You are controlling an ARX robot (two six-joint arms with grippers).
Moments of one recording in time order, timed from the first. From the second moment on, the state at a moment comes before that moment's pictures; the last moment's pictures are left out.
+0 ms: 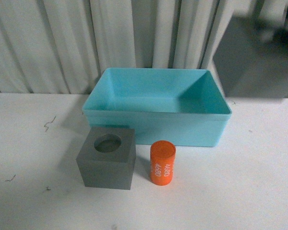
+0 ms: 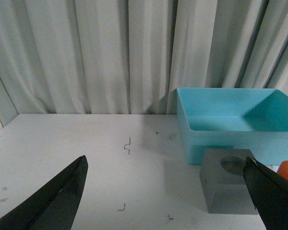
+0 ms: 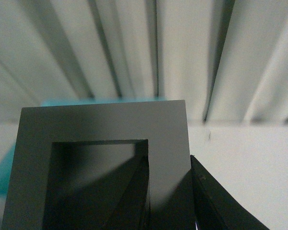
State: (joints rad) left arm 0.00 0.01 0.01 0.00 0.00 0.00; right arm 0.14 1.50 0.90 0.27 -0.04 0.13
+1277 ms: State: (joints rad) left arm 0.00 0.01 0.01 0.00 0.00 0.00; right arm 0.26 2.36 1.75 0.05 0.08 0.19
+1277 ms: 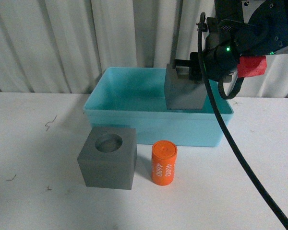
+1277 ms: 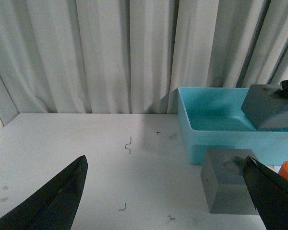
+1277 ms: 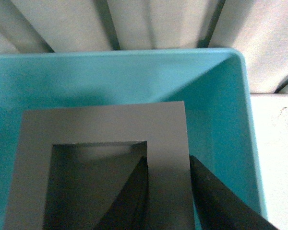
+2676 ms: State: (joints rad) left arm 0.00 0.01 0.01 0.00 0.00 0.00; right arm 0.00 0.91 0.22 0.68 0.00 0.05
